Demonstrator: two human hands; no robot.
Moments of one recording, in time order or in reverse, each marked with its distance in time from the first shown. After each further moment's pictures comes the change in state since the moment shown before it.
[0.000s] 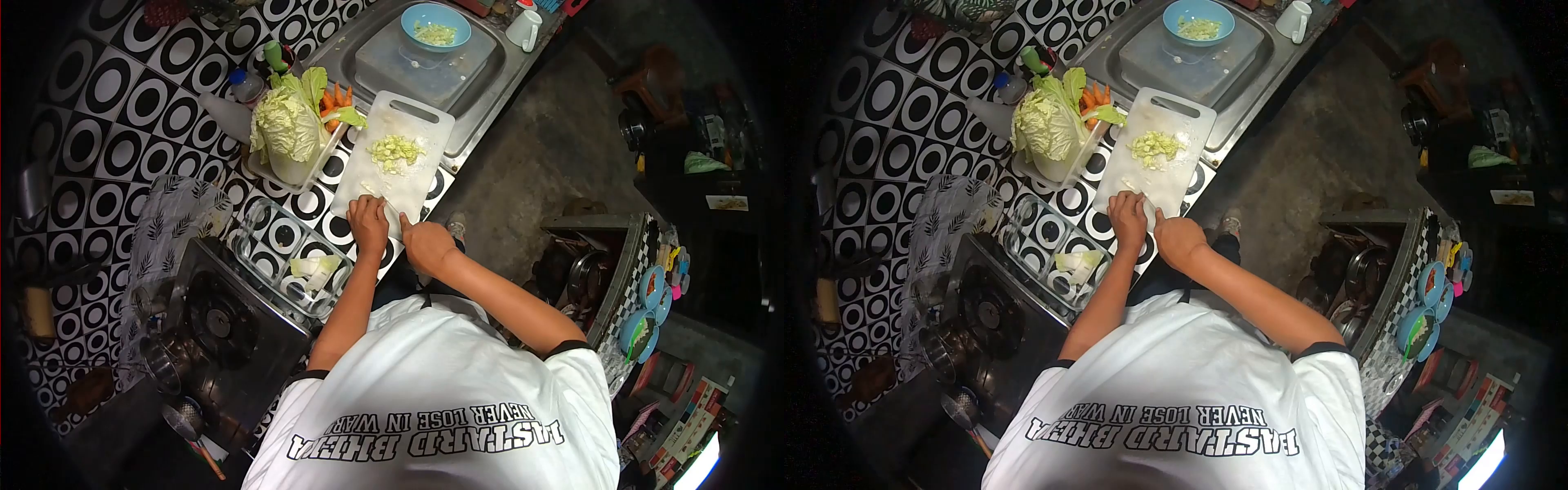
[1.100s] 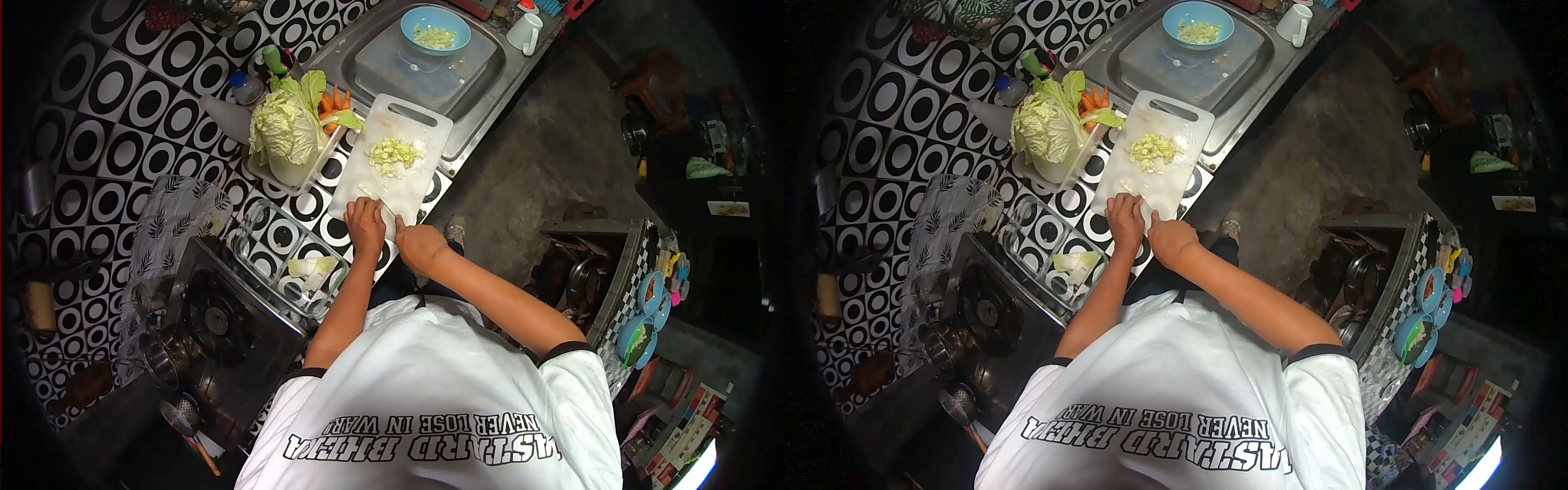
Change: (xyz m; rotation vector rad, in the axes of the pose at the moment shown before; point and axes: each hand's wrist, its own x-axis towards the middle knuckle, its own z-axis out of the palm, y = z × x) left_hand 0.000 0.002 -0.002 0.017 -0.025 0.003; right_hand 0.010 0.003 0.005 -0.014 -0.039 -0.032
